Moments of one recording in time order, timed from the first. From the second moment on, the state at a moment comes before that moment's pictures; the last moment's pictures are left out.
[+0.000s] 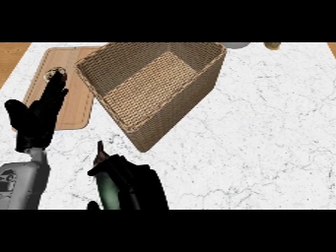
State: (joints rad) left arm -0.26 0.20 0.12 -1.41 -0.03 0.06 0.16; right arm -0.60 0.00 1.14 -1.54 0.59 -0.86 0.80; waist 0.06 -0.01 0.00
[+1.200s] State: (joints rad) left arm -0.26 0.19 0.10 -1.44 -0.04 0.04 0.16; right arm -1.37 0.00 0.89 -1.01 0.40 -0.89 1.11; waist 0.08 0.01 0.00
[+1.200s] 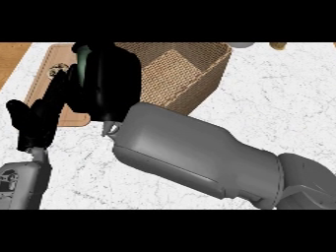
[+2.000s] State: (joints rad) left arm -0.26 0.20 0.12 -1.45 -0.04 0.05 0.17; right arm -1.35 0.00 0.89 -0.73 0.12 -0.91 0.91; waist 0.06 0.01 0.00
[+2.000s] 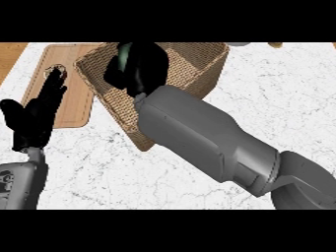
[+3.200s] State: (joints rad) left arm -0.25 0.18 0.11 -1.46 -0.05 0.06 0.17; right arm -1.49 0.00 1.09 -0.39 0.35 -0.57 0.68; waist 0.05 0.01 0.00
